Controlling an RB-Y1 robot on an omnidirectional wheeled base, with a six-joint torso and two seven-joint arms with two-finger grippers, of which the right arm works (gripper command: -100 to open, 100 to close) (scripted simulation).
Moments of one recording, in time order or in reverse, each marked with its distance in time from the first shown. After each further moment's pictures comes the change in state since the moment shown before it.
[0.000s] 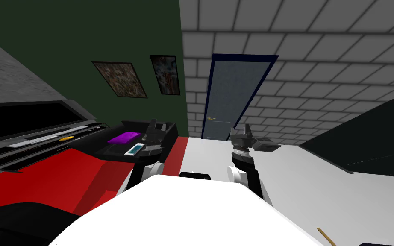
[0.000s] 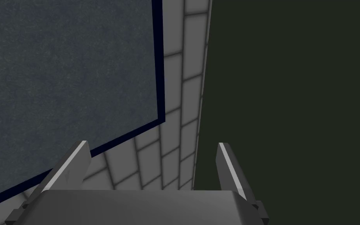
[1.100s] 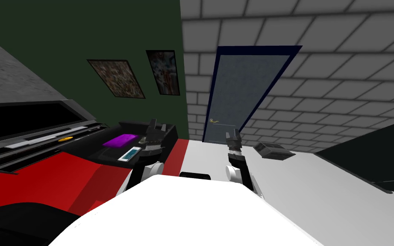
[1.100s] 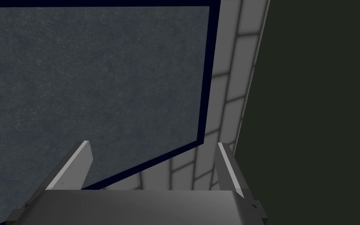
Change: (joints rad) arm -0.061 -0.064 -0.033 0.222 -0.005 -0.039 0.004
